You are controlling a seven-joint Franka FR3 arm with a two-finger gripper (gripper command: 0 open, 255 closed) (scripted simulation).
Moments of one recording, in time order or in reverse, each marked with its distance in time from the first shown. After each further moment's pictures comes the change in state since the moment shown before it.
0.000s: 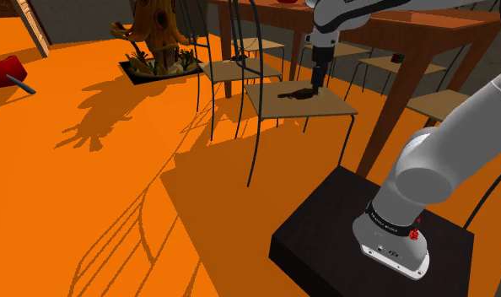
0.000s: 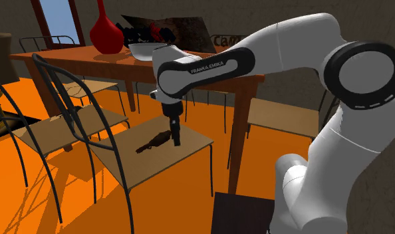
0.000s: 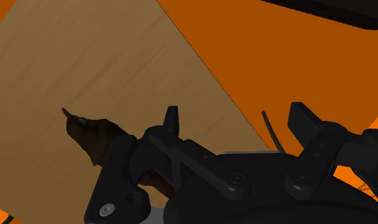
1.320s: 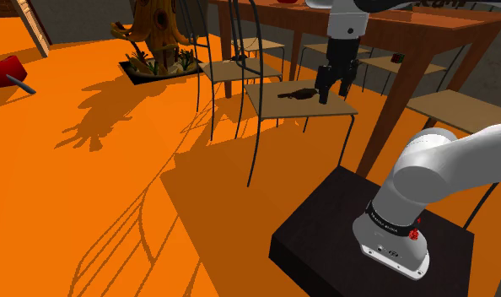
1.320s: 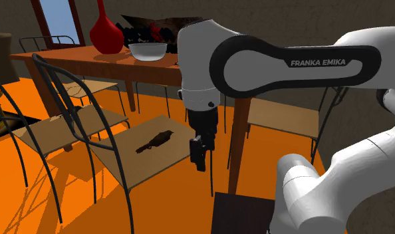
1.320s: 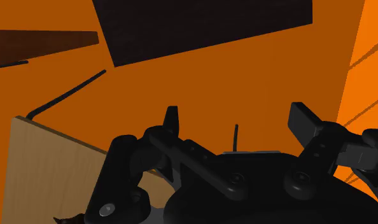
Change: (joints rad) arm -0.059 -0.518 0.403 -0.247 0.158 -0.312 0.736
